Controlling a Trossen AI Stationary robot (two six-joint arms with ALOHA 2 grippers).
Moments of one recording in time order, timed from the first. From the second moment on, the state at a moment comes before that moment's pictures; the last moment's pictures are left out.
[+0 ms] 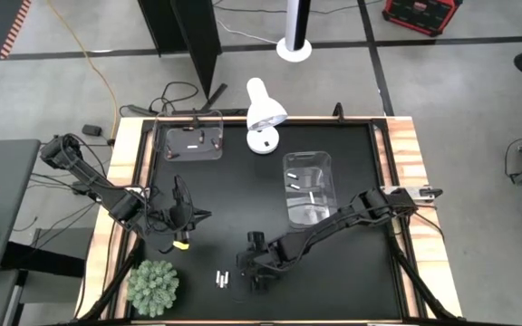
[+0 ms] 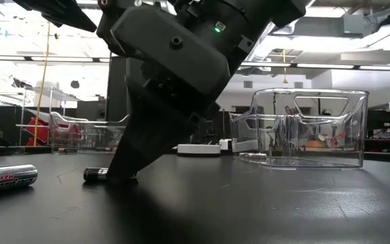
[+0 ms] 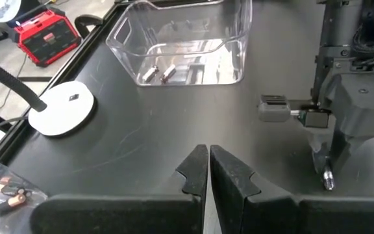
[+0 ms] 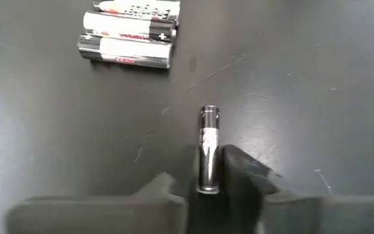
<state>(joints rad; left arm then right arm) -0.64 1.05 0.82 -0.50 -0.82 -0.41 0.39 2.30 1.65 -0.34 0.22 0.26</state>
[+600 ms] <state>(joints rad) -0.64 1.05 0.82 -0.50 -0.82 -0.41 0.38 2.28 1.65 -0.36 0.21 0.23</state>
